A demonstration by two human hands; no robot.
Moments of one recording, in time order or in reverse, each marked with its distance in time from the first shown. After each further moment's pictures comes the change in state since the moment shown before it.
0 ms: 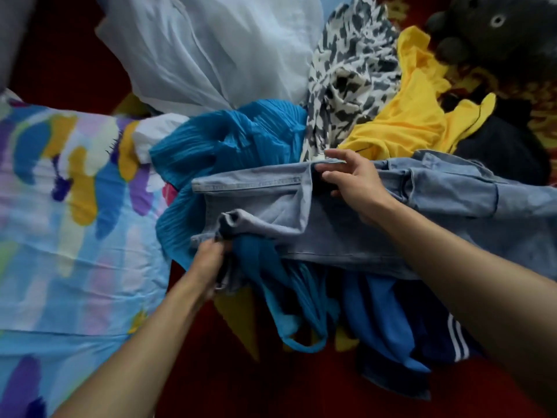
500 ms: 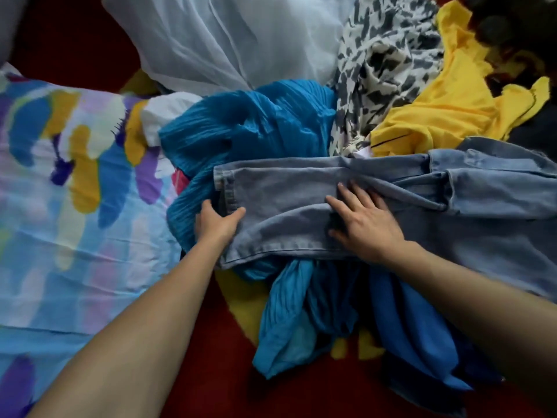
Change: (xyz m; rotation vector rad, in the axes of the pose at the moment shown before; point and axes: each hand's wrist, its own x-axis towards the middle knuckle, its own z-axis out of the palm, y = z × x) left_hand 0.103 0.002 -0.034 0.693 0.342 0.074; right_hand -0.007 0.094 0.024 -1.461 -0.217 -0.346
